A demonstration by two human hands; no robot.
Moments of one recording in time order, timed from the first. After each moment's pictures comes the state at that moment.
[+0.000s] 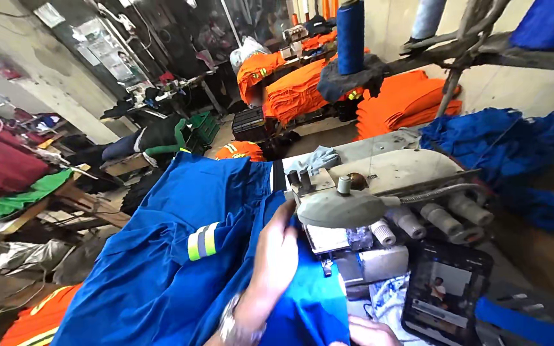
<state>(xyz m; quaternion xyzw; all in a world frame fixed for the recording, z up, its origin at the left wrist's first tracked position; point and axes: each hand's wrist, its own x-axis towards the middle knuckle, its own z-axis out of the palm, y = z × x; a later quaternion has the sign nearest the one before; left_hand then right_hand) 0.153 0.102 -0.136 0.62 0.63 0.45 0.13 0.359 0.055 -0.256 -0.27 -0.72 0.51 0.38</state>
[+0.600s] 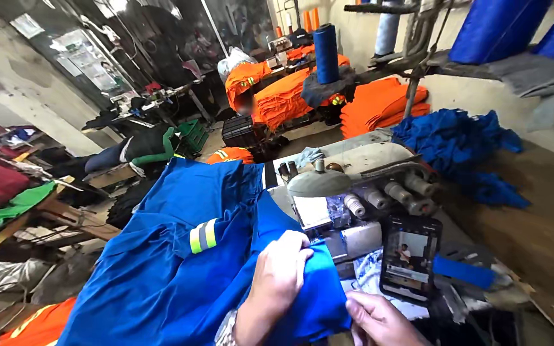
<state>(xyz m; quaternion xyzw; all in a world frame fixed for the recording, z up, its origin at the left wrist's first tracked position) 0.158 0.059 -0.154 0.76 0.60 0.26 0.00 0.387 0.049 -0.240 -0.31 -0.66 0.62 0.29</state>
